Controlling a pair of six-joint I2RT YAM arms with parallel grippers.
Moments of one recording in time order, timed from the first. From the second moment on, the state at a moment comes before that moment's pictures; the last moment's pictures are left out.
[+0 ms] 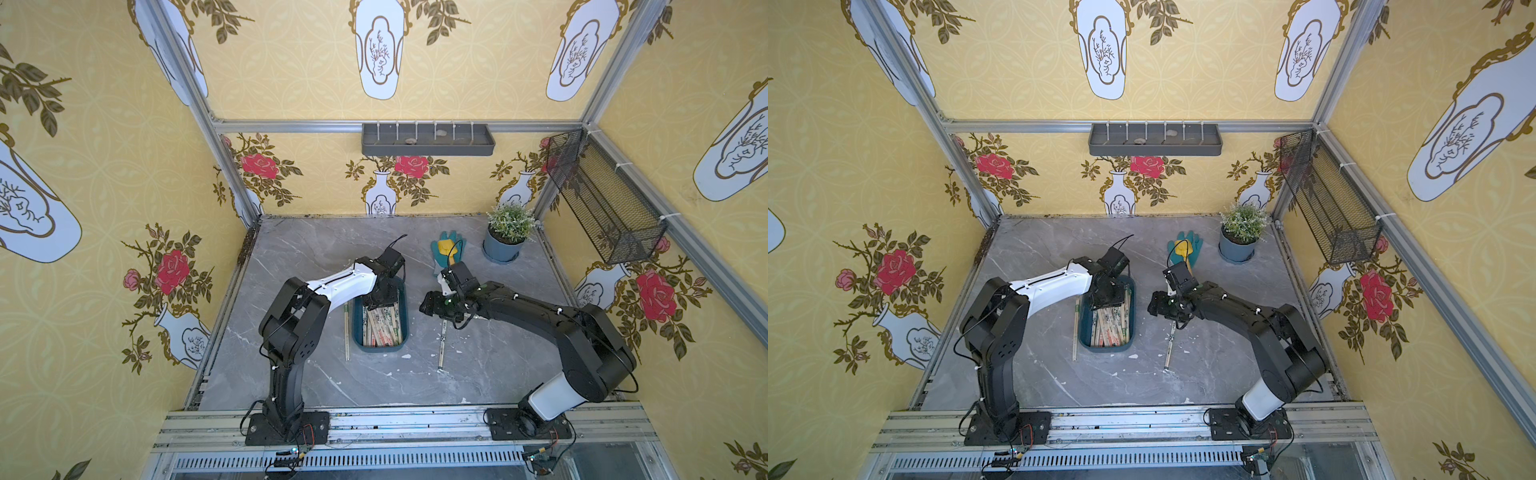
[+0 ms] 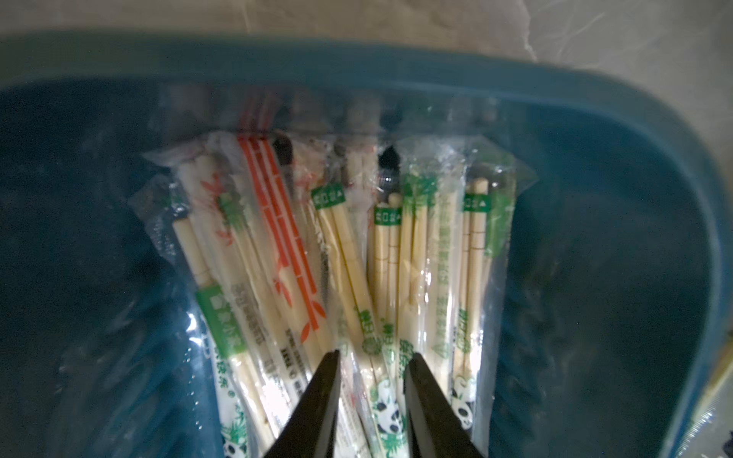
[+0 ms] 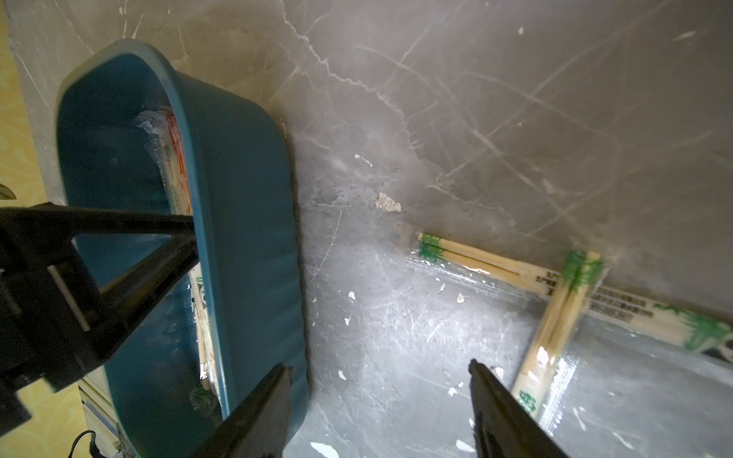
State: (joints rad) left arm -0.68 1.96 1.38 -0.76 -0.05 -0.71; right arm 0.65 1.58 0.90 -0.37 -0.25 0.69
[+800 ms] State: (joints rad) left arm -0.68 1.91 1.38 -0.76 -0.04 -0.72; right arm 0.65 1.58 0.90 -0.37 -0.25 0.69
